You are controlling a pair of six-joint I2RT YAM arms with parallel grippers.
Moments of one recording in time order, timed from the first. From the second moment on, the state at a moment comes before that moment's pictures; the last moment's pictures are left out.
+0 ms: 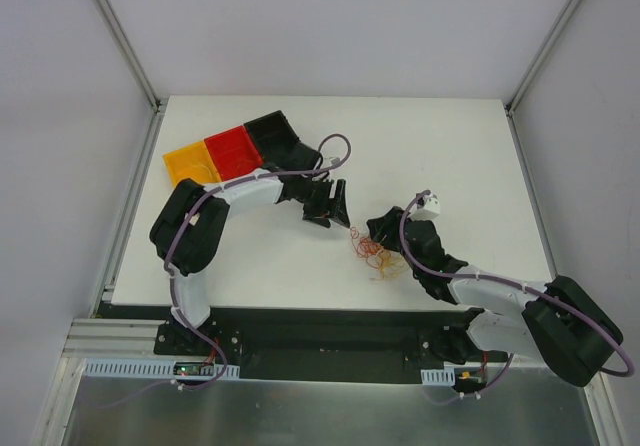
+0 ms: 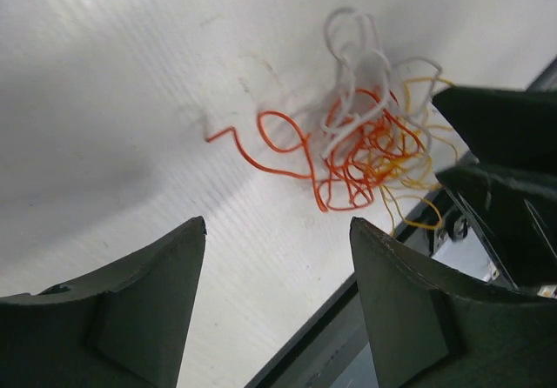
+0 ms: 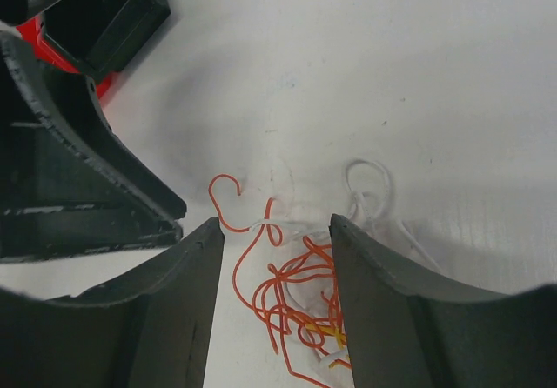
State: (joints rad) left arm -0.60 1.86 1.23 -0.35 0.61 -0.50; right arm 0.72 1.16 0.28 0.49 0.32 0.80
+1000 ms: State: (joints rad) left arm -0.66 1.54 1.06 -0.19 0.33 -0.81; right arm 0.73 1.43 0.31 0.58 0.14 0.99
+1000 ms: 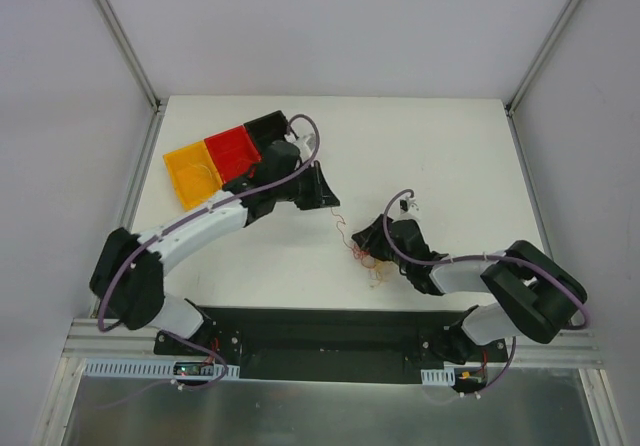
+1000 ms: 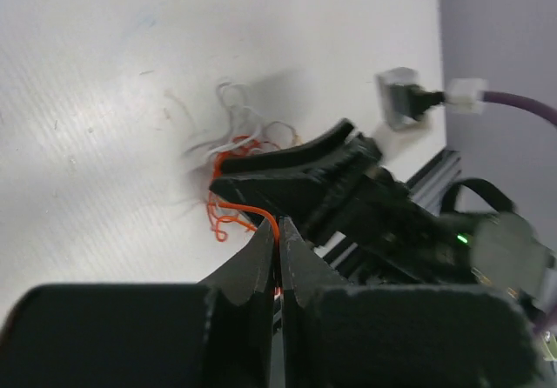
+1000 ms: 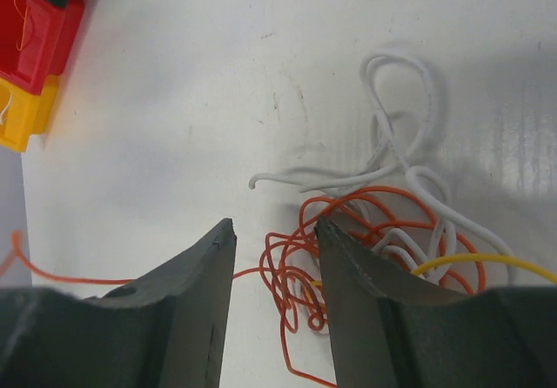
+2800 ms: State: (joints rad) left arm -0.66 1.10 0.88 -0.71 0.16 -0.43; right arm 0.64 1.27 0.36 0.26 0.34 1.03
